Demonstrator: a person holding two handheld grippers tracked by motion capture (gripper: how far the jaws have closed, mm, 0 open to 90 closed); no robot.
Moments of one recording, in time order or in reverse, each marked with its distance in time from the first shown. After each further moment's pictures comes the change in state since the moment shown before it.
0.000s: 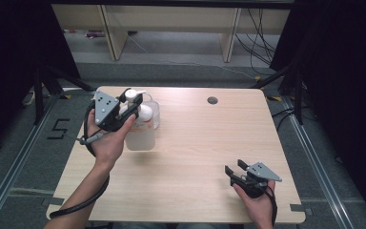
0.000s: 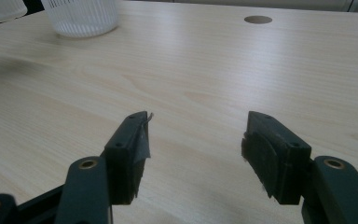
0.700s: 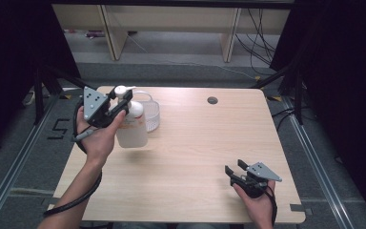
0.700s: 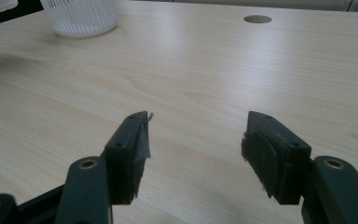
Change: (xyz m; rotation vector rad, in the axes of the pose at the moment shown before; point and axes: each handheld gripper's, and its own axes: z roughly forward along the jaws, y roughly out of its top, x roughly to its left) left arm 0.022 0.004 -0.003 -0.011 0.042 -0.011; right arm 0.000 0.000 0.000 -0.001 -0.002 0.000
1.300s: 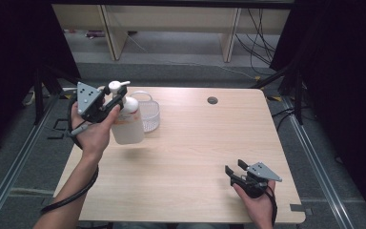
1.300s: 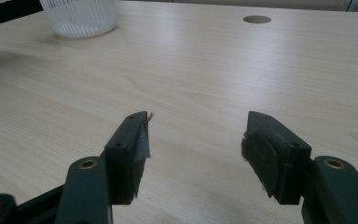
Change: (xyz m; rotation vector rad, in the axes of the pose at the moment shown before) left arm 0.015 0.005 0.004 -0.013 0.030 -0.011; right arm -0.001 0.000 0.000 -0.005 -0.014 -0.020
